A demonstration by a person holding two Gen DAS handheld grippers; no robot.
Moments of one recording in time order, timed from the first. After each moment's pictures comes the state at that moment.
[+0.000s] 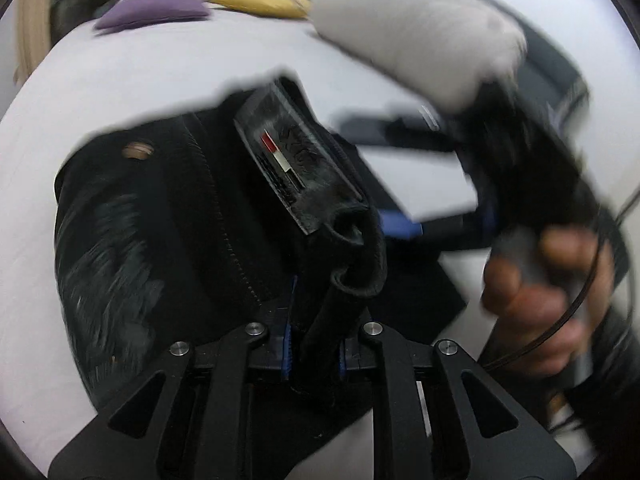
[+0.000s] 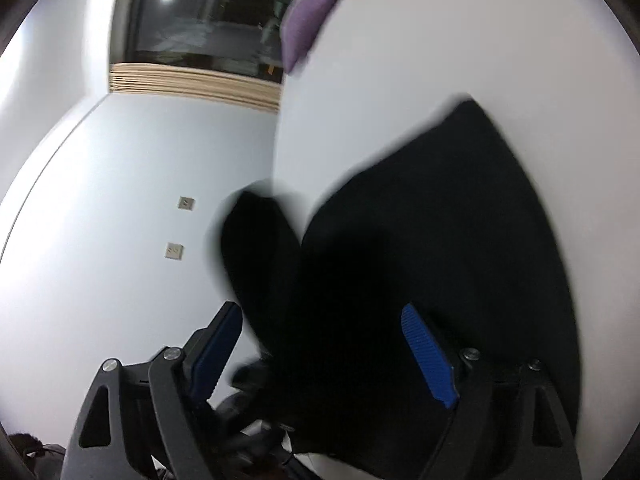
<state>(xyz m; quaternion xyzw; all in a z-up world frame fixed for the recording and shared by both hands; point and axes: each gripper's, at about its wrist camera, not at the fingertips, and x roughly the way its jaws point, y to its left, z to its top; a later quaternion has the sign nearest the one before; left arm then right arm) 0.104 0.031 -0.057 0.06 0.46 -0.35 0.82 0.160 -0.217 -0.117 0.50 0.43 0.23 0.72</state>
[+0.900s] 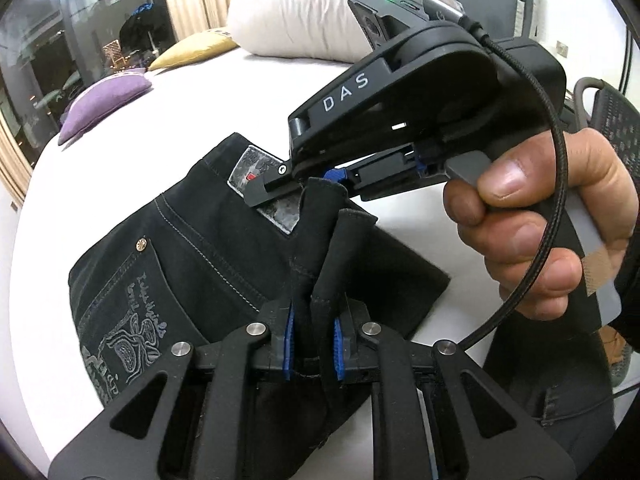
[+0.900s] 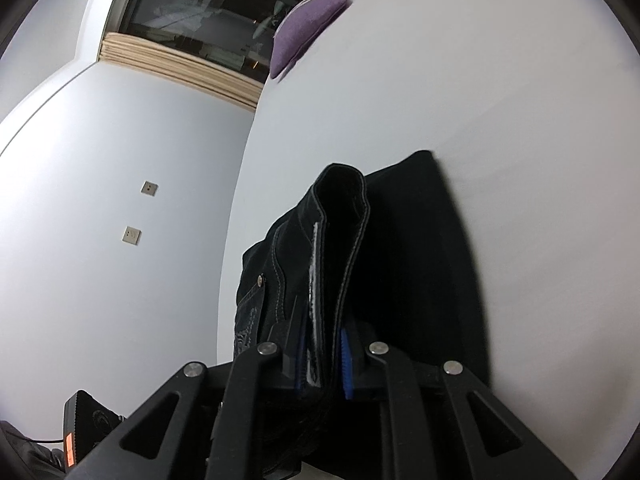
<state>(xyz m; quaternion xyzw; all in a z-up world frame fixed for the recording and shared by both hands) 0.050 -0.043 -0.032 0.22 0.38 -0.37 0.82 0.145 -0.229 -0.093 0.42 0.43 0.17 0.78</state>
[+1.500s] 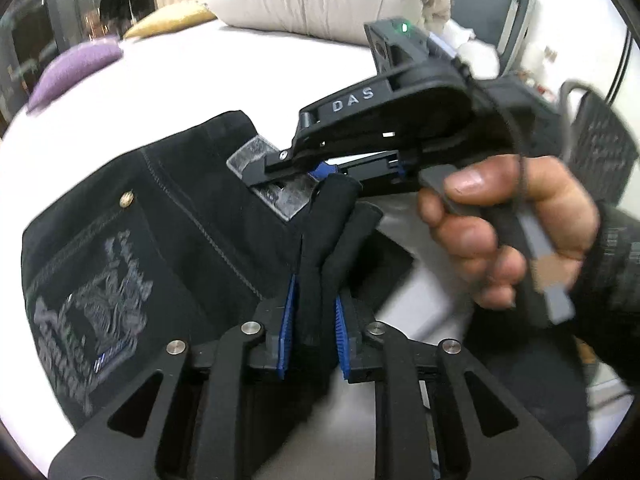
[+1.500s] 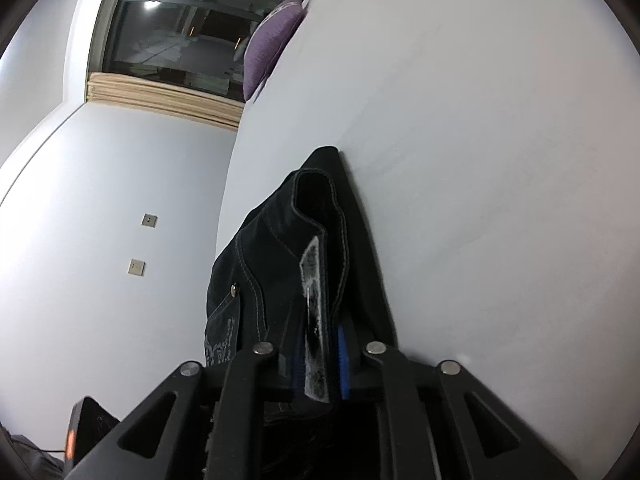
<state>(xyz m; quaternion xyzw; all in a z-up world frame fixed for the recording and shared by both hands) 0.064 -0.034 -0.050 0.17 0.44 -0.41 0.78 0.134 -0.251 -0.130 0.47 0.42 0.15 0.76</state>
